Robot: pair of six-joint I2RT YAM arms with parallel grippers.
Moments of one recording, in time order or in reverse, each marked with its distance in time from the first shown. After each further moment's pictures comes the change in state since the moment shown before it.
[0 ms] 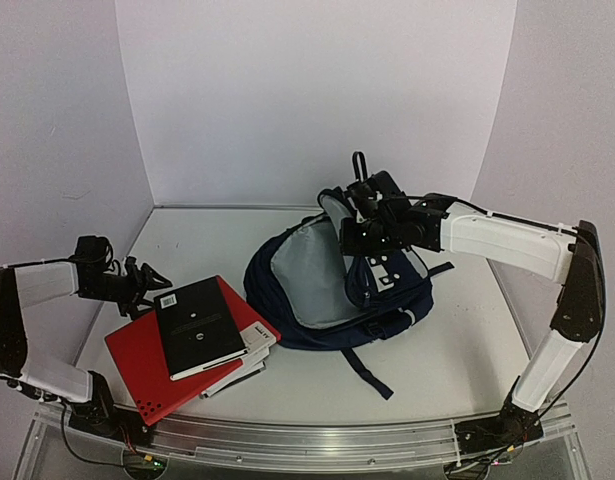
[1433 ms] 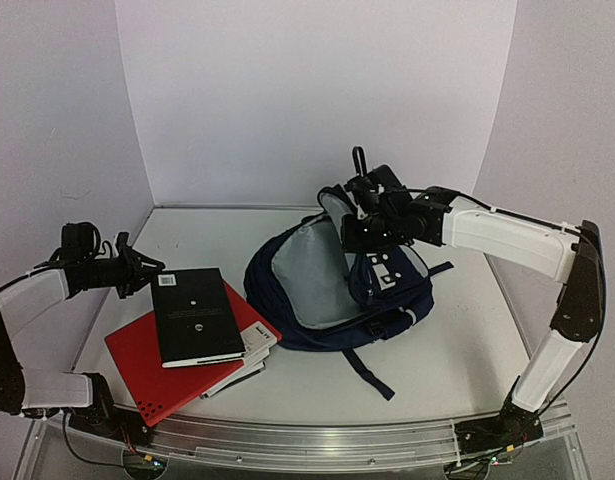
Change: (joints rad) left arm 0.000 -0.183 0.018 0.122 0.123 -0.152; right arm 0.000 0.000 0.049 -0.066 -0.006 -0.025
